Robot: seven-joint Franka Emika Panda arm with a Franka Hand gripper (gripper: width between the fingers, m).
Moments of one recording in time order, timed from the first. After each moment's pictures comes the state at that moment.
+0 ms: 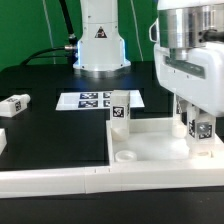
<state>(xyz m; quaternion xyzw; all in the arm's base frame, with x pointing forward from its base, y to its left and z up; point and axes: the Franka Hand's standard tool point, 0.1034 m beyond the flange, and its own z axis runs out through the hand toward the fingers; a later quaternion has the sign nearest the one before) 0.627 0.106 0.070 -0.72 0.69 -0.02 0.07</state>
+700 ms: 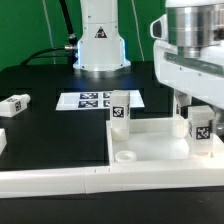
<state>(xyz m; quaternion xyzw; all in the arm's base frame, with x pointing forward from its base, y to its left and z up) 0.626 0.124 0.073 -0.87 0.49 -0.01 0.04</state>
